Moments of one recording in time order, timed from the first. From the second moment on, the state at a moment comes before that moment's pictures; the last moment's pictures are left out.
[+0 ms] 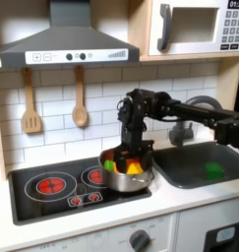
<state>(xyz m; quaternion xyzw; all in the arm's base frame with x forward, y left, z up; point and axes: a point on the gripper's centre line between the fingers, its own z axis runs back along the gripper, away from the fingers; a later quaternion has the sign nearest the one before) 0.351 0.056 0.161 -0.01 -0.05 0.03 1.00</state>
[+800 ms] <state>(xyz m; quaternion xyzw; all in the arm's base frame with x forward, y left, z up) 0.336 0.065 0.216 -0.02 -0.11 0.04 0.99</state>
